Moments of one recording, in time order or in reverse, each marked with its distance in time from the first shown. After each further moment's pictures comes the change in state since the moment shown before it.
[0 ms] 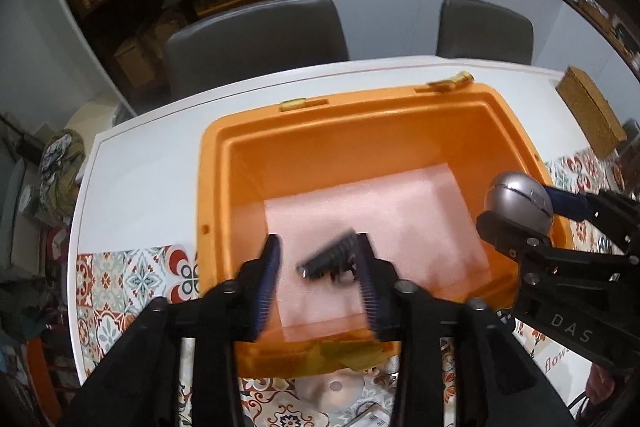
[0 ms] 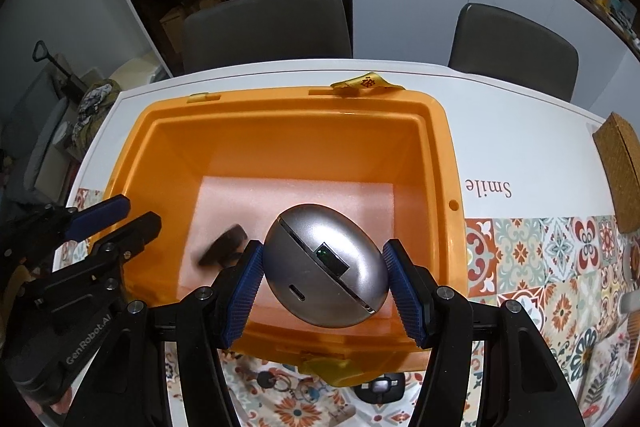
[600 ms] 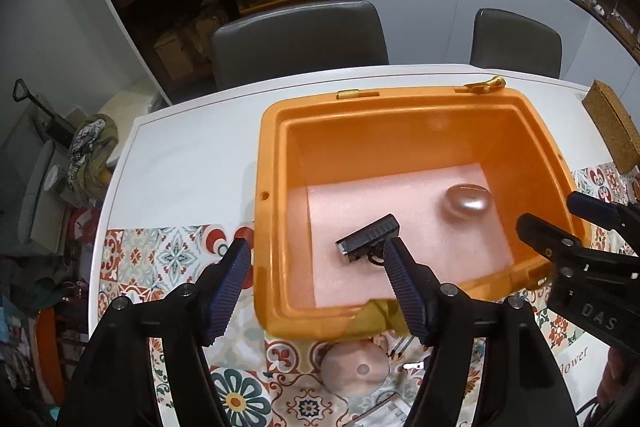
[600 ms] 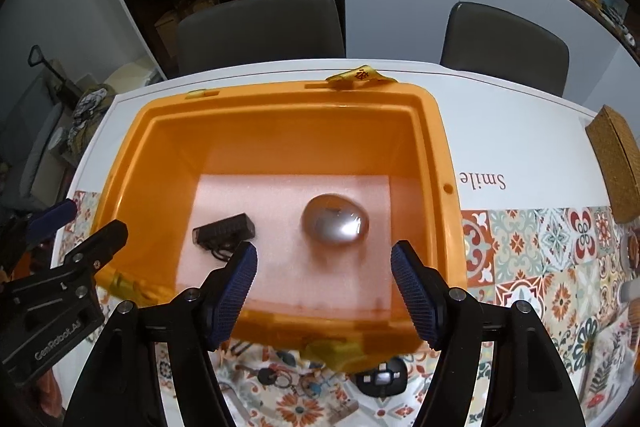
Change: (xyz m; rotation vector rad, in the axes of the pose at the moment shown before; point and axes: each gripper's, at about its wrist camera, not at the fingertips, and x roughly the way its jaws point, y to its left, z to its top) left arm -0.018 0.016 -0.023 -0.057 -0.018 0.111; right arm -0.007 0.000 -0.013 0.011 -0.025 -0.021
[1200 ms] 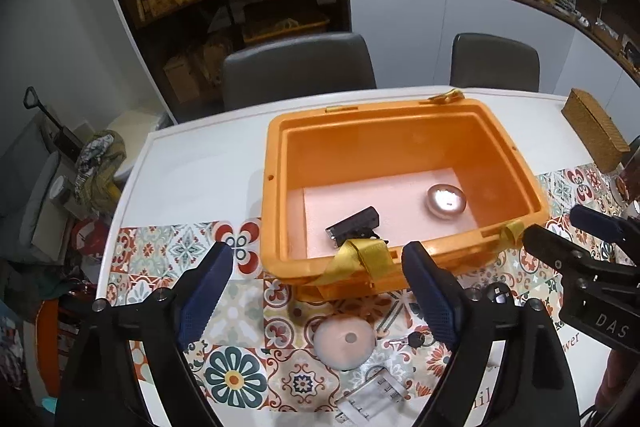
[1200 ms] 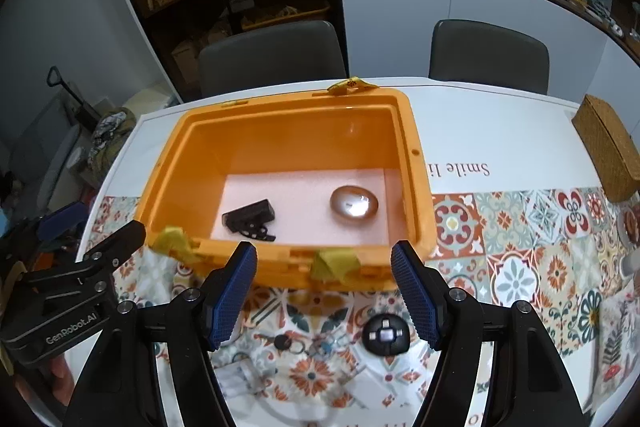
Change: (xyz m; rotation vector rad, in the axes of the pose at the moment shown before) left arm -0.065 -0.008 -0.044 0.001 -0.128 0.004; right arm -0.063 -0.008 -0.053 0.047 -0.116 0.043
